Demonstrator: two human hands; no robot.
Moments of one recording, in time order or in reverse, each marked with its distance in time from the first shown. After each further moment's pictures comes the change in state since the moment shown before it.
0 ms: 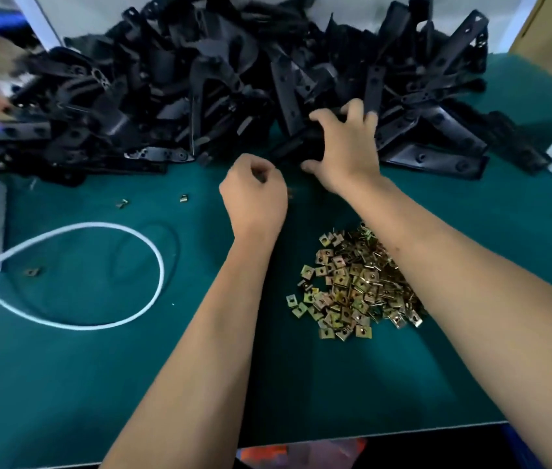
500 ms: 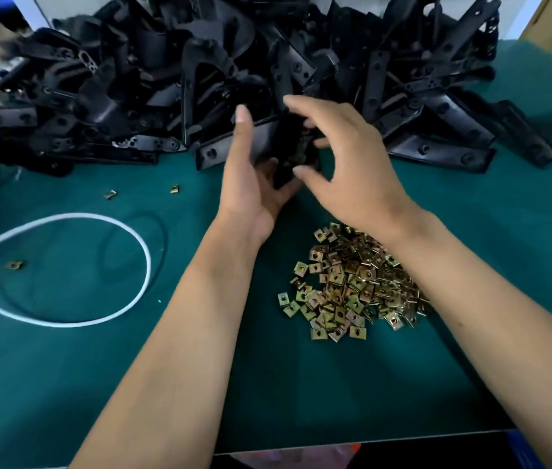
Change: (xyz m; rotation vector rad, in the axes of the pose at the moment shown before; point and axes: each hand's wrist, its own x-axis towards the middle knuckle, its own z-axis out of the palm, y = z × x) left_hand 0.004 0.011 0.000 -0.963 -0.402 -0.464; right_hand -0.067 0.004 -0.032 0.439 0.128 -0.498
